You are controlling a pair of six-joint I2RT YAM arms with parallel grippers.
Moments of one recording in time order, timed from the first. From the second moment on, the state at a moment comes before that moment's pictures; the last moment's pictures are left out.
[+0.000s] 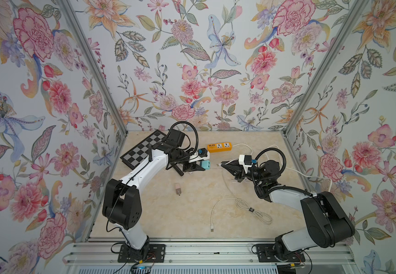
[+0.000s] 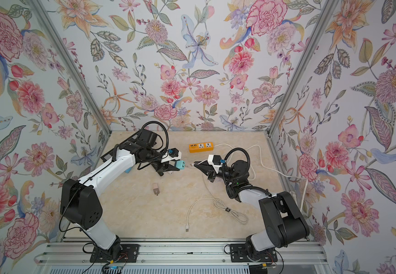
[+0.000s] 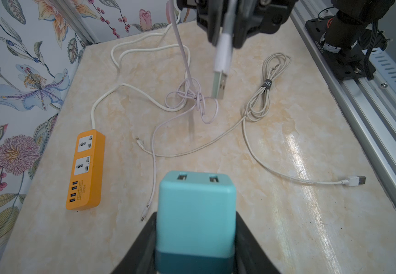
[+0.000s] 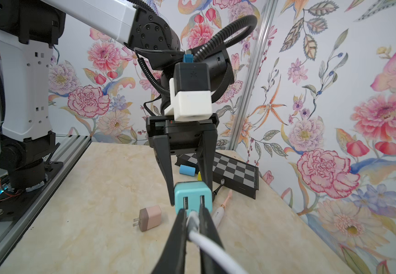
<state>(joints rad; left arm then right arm) -0.41 1.71 1.48 -0.76 0.81 1.07 0.37 1.51 0.60 1.17 -0.99 -0.02</state>
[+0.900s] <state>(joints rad) -0.42 1.73 1.51 -0.76 0.86 1.02 0.41 1.68 0.67 1.38 -1.03 -0.04</state>
